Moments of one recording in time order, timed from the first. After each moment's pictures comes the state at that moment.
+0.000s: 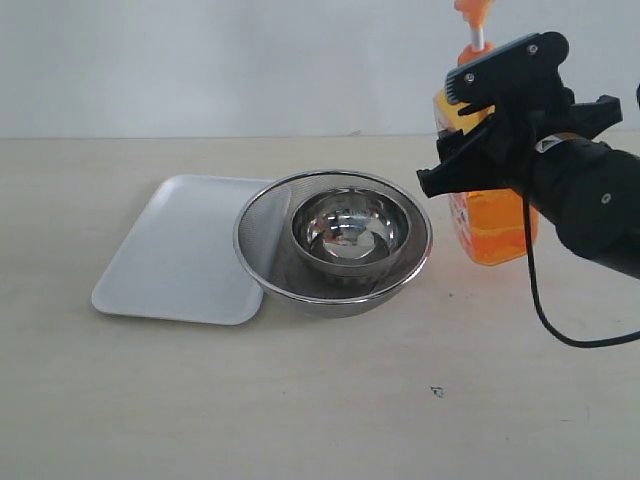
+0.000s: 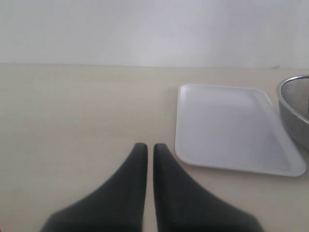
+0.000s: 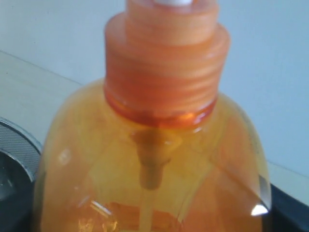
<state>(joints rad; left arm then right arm) 0.04 0.00 0.00 -0.04 0.30 0.03 0.51 1.61 -0.74 0.67 -0.62 -0.80</state>
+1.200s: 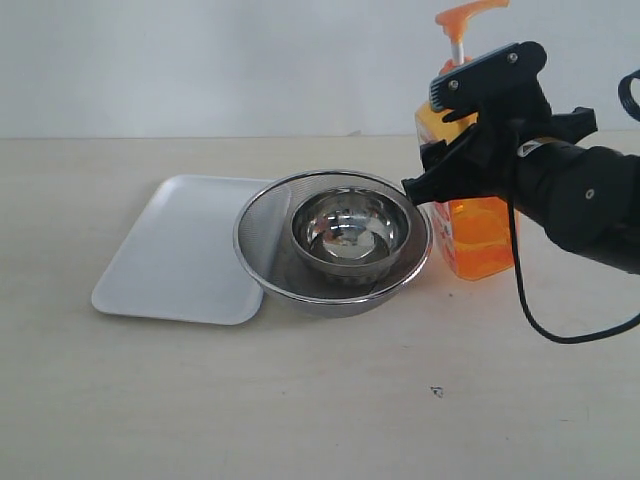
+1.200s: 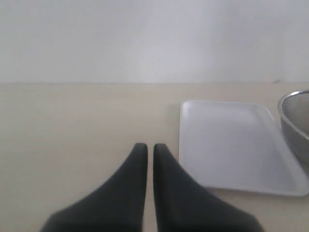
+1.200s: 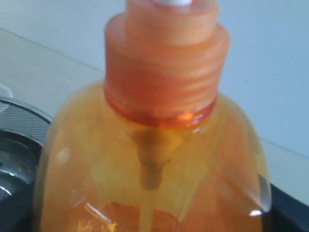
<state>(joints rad) 0.04 0.00 0.00 -0.02 0.23 0.03 0.51 1.64 -0.77 0.63 -0.54 -0.76</state>
